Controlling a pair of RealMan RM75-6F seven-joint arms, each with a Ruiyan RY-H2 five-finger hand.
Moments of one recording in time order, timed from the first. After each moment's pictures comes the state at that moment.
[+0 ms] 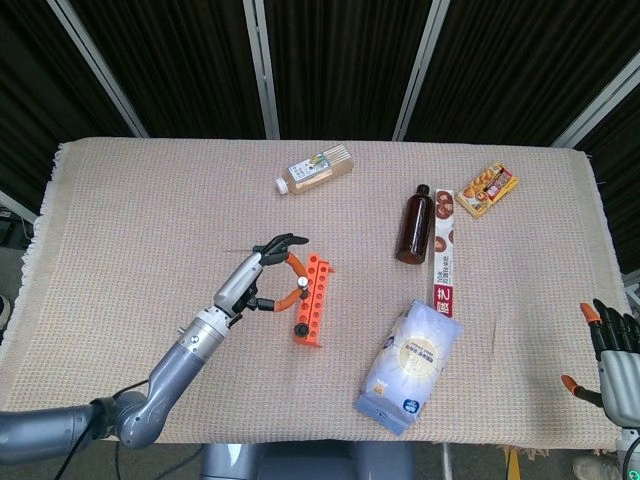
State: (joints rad) left arm -0.73 -1.56 -0.32 -1.76 1.16 0.97 -0.39; right arm -0.01 -1.13 0.05 -1.55 -1.48 1.52 -0.01
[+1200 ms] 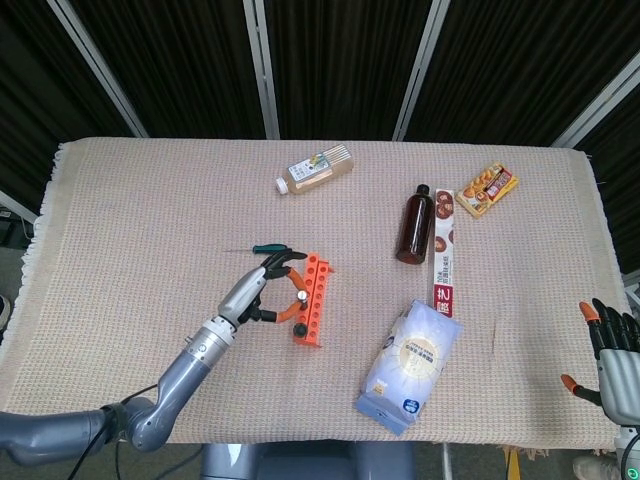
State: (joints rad) left arm -0.71 -1.64 -0.26 -1.64 1.21 0.97 -0.37; right arm -0.01 -1.13 0.06 -1.56 -1.47 1.51 -0.02
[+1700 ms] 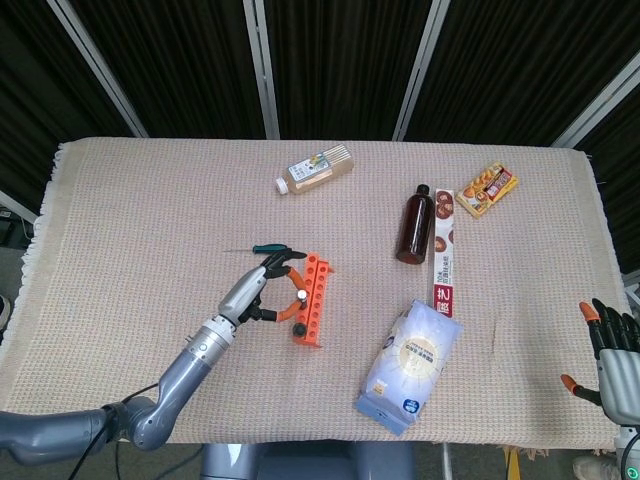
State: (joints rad) left arm -0.71 -1.65 -0.26 -1.62 1.19 0.96 -0.36; right arm 0.00 -1.13 0.06 -1.56 -1.46 1.51 -0.02
